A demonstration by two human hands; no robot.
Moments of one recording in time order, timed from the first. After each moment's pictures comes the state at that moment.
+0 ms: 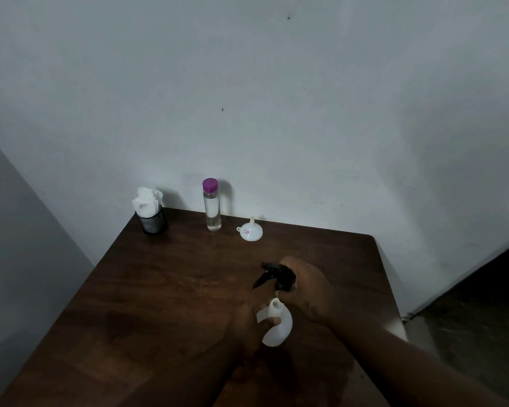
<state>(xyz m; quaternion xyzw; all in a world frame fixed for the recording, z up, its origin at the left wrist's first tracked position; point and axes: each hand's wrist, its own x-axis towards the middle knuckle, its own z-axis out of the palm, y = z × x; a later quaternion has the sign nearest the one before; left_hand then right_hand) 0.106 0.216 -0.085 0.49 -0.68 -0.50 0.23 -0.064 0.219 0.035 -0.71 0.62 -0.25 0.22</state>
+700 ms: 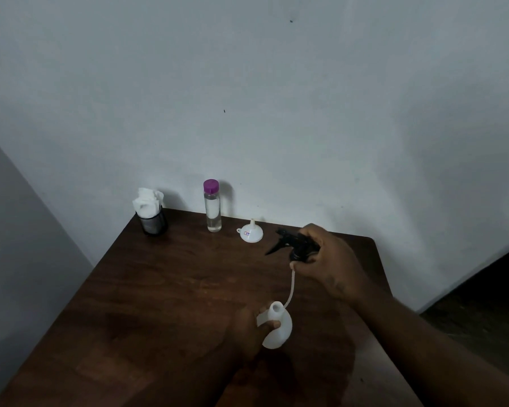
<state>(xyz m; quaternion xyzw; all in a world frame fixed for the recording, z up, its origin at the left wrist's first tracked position) 0.106 0.219 -0.101 0.56 -0.61 -0.52 0.21 -0.078 0.221 0.114 -0.67 0.63 -0.32 0.21</state>
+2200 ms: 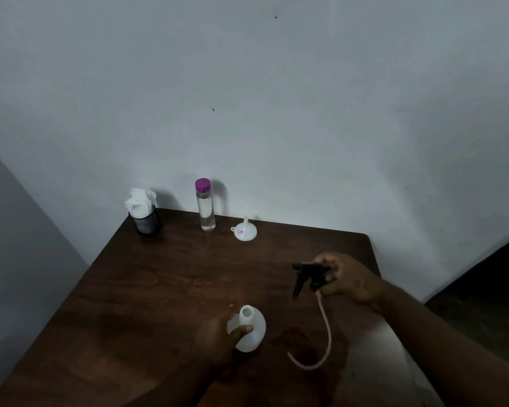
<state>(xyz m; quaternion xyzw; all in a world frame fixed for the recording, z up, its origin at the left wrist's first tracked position) 0.146 0.239 -0.081 0.62 -0.62 -0.44 0.19 -0.169 0.223 0.060 -0.60 0.62 -0.25 0.45</state>
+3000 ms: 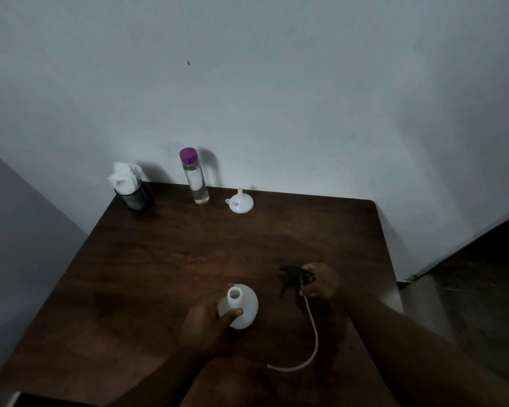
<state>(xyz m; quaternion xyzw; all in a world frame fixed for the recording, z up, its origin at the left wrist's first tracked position) 0.146 0.250 -0.073 0.65 -0.63 -0.41 0.16 -0.173 0.200 -0.098 -0.50 0.71 -0.11 0.48</state>
